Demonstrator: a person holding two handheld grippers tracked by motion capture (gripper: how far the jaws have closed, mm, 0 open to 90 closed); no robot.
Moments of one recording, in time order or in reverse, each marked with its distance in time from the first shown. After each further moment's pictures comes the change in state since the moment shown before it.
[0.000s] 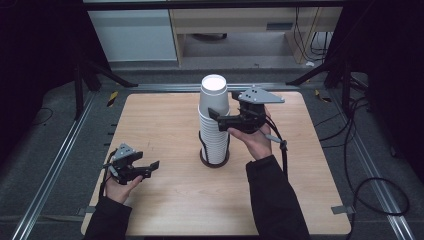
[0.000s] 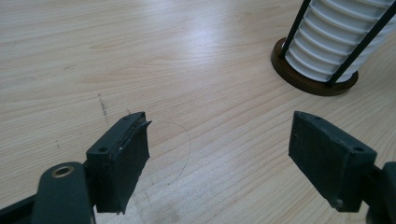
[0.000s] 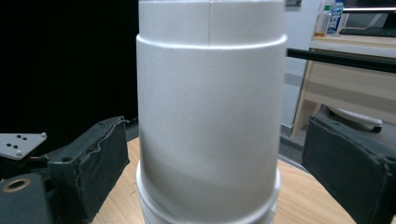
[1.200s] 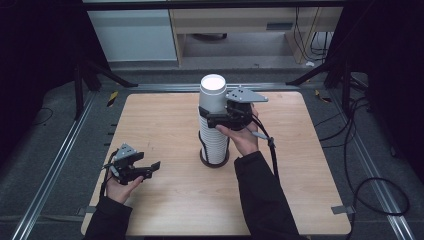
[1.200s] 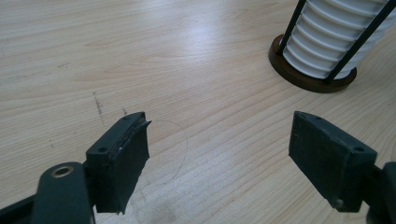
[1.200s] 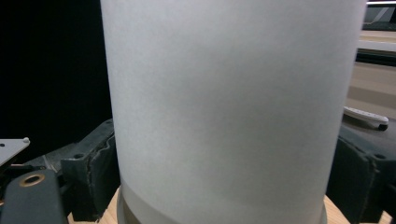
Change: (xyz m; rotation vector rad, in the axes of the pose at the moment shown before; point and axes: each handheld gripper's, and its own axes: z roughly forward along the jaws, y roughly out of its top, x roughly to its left) left arm -0.001 -0.001 0.002 0.012 -0.008 0.006; right arm 0.003 -0.012 0.035 0.005 0.000 0.006
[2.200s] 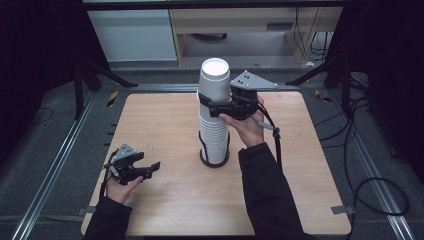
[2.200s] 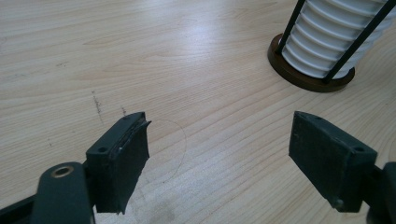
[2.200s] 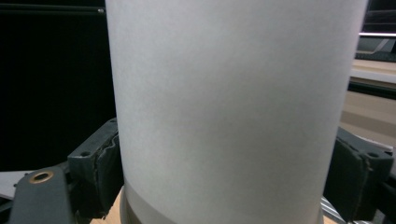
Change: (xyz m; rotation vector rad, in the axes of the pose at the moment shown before) left arm 0.000 0.000 0.000 0.002 -0.005 -0.005; right arm 0.002 0.045 -0.018 -0.069 0.034 -0.033
